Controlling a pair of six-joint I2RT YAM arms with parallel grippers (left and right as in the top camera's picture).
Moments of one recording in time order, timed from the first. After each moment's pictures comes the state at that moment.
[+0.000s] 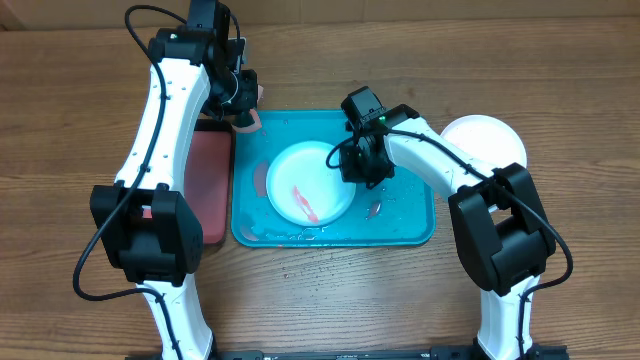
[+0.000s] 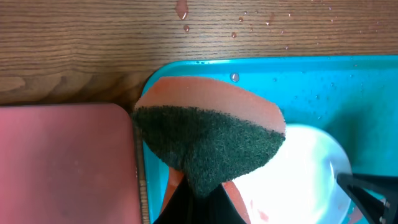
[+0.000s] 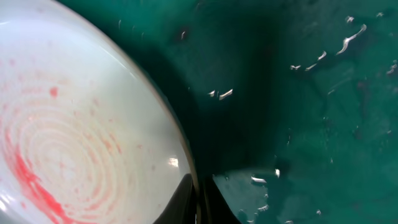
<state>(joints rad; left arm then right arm) -0.11 2.09 2.00 -1.20 0.13 -0.13 0.49 2.10 1.51 -0.80 -0.16 0.44</state>
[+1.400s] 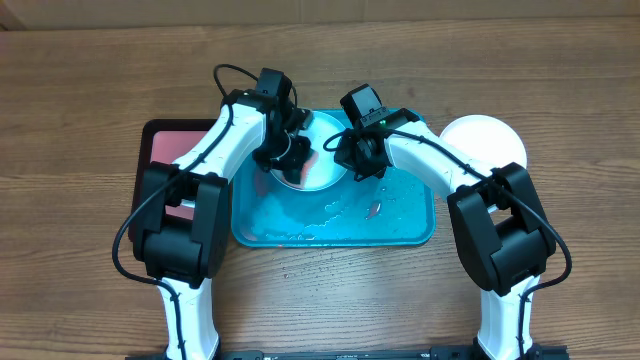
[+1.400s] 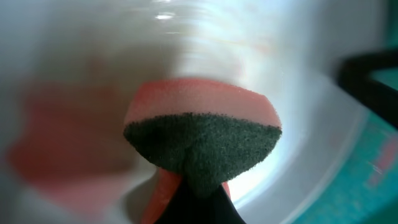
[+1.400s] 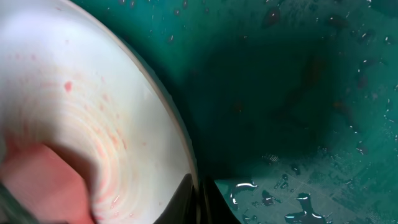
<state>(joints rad) -0.29 2.12 1.55 -0.88 0.34 0.06 0.49 2.10 1.47 -0.64 -0.13 0.87</state>
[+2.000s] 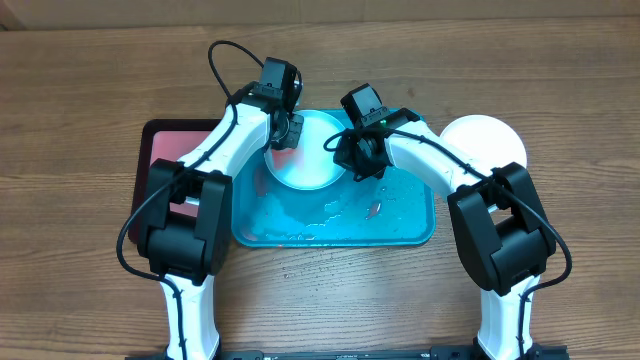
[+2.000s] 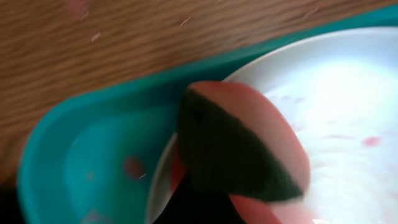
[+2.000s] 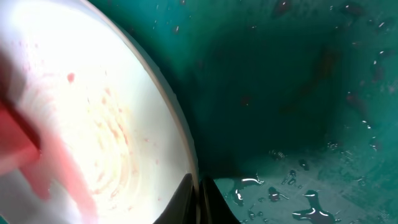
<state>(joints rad) -0.30 2.14 1.56 -0.64 -0.11 -0.03 0.49 2.10 1.47 -0.64 -0.15 0.86</state>
